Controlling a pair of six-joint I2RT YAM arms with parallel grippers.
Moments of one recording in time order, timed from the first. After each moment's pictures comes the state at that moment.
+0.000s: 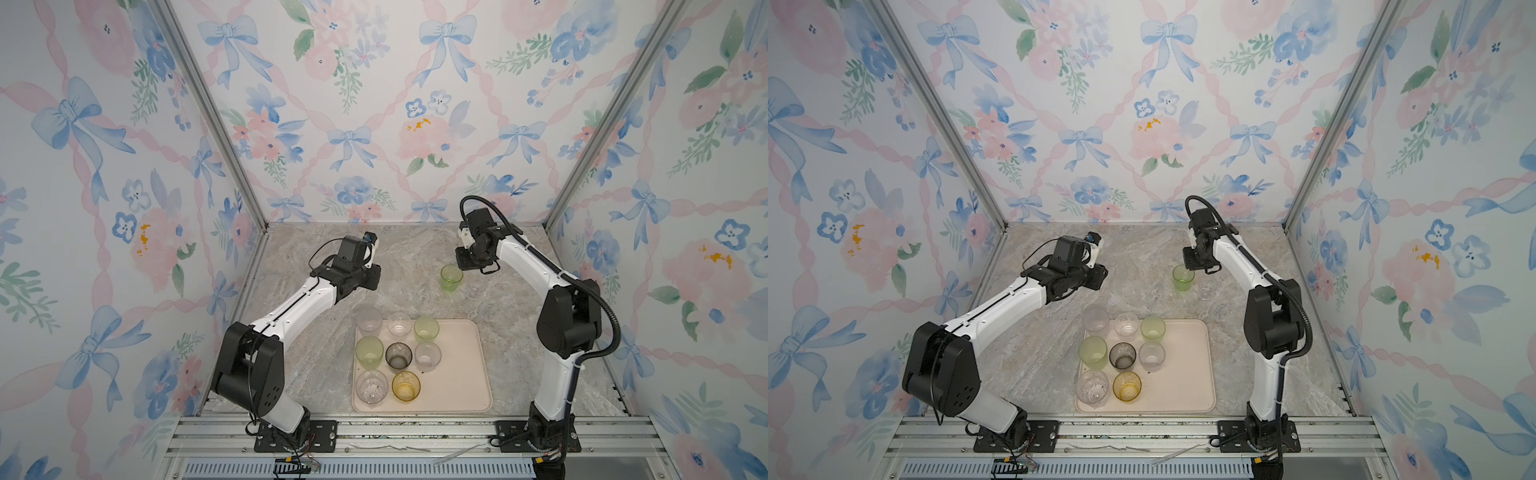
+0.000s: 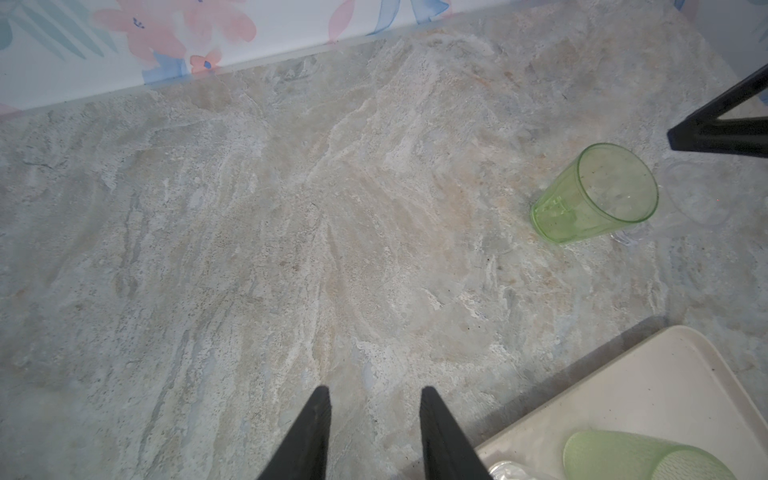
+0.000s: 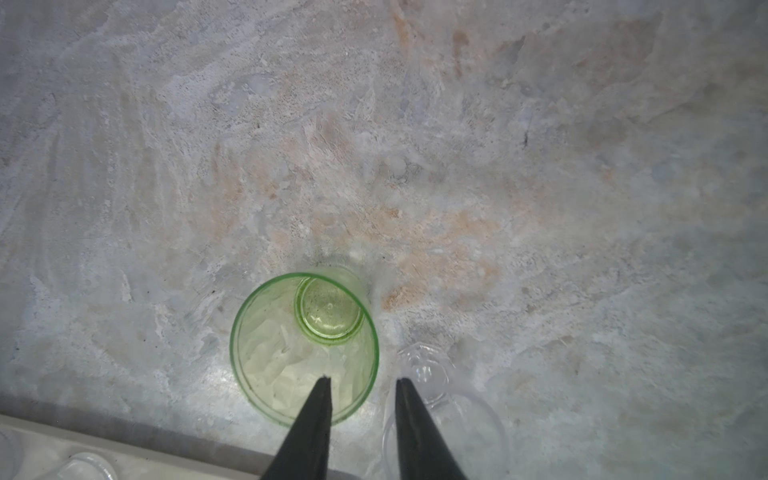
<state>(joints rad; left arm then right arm) -0.42 1.56 1.18 -0.38 0.04 -0.08 0.29 2.02 1.79 -0.91 0.00 0.10</state>
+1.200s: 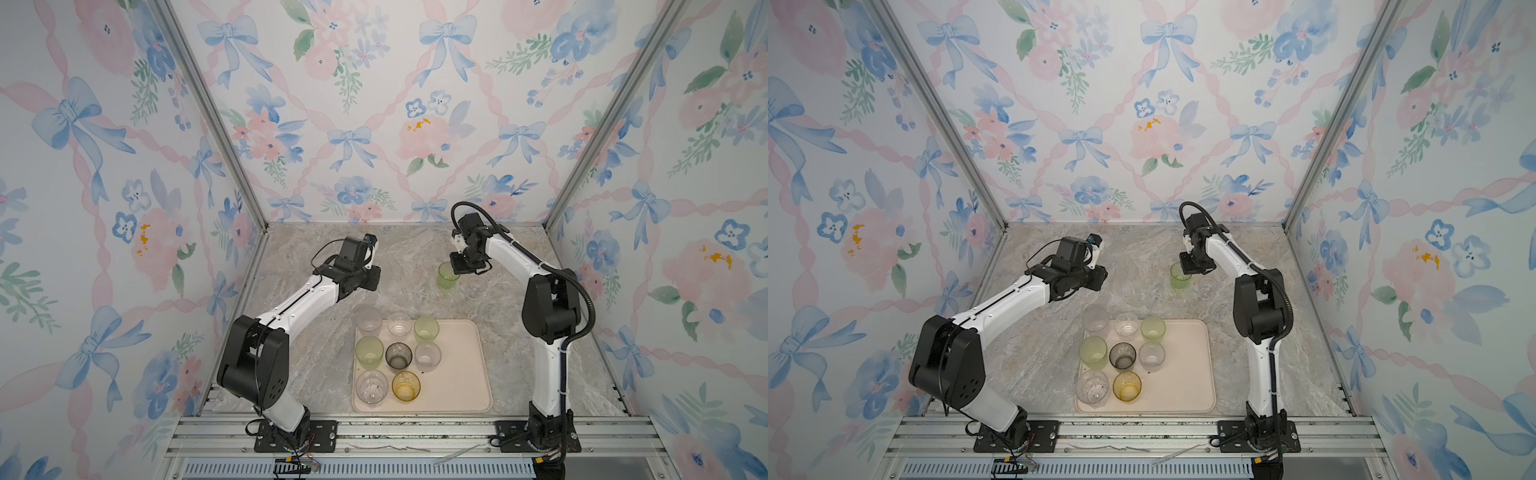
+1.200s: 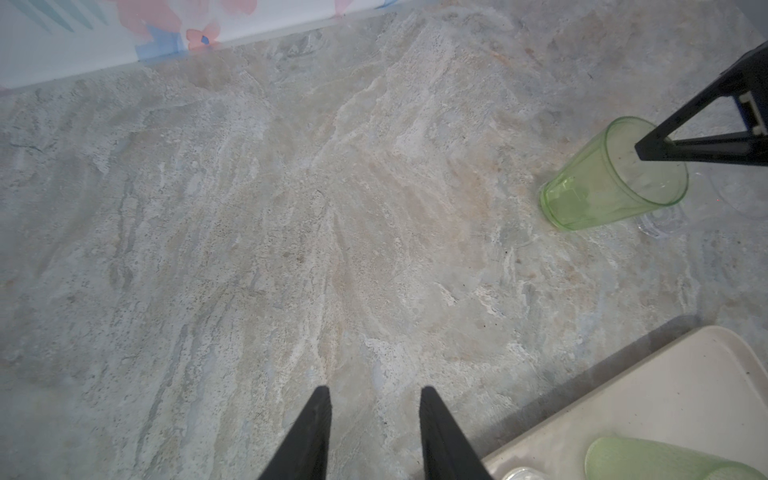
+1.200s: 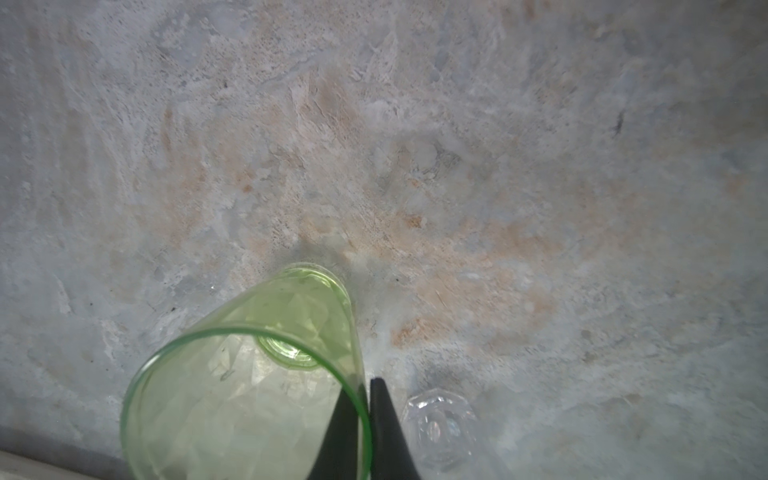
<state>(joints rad) -0.41 1.60 1.18 -0.38 0.03 -0.07 0.29 2.17 1.88 -0.96 -0.04 0.06</state>
